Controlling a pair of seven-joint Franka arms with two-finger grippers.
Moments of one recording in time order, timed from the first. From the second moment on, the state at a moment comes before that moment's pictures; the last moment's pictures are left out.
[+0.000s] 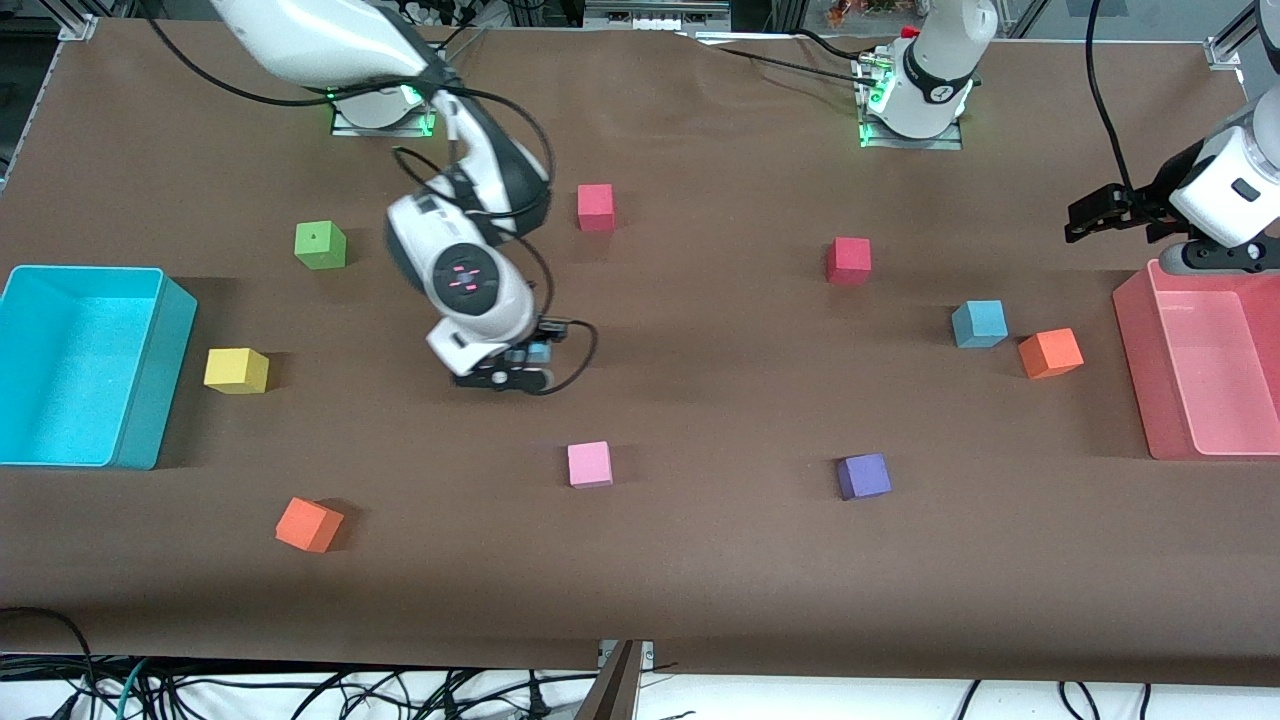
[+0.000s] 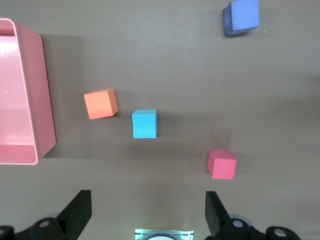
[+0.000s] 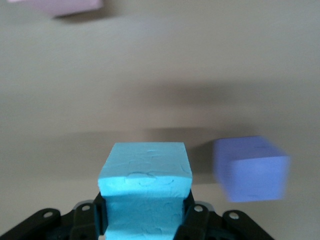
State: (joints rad) left arm 0.02 -0.05 0.02 -1.78 0.00 1.57 0.01; right arm 0.40 0.62 0.25 -1.56 -0.08 2.01 0.69
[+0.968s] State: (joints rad) left arm 0.07 0.09 0.07 -2.21 0.00 2.24 0.11; right arm 0.47 0.74 0.24 -1.49 -0.07 2.16 0.71
